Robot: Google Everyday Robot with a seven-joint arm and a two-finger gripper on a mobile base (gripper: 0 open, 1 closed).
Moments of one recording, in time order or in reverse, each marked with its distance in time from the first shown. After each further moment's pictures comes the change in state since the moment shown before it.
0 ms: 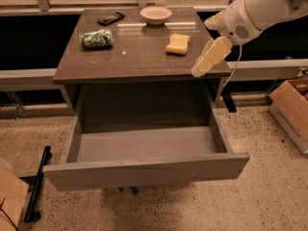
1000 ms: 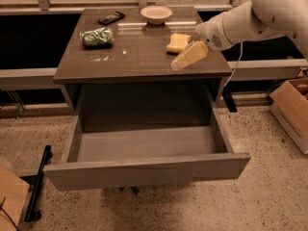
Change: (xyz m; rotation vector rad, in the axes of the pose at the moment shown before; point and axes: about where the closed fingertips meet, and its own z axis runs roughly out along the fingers) arm 0.000 -0.050 0.071 0.091 -0.147 0.155
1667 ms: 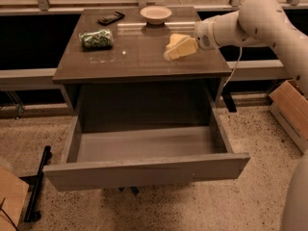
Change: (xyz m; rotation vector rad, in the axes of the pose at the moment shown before) arm -0.002 -0.058 0.040 0.131 -0.117 0.095
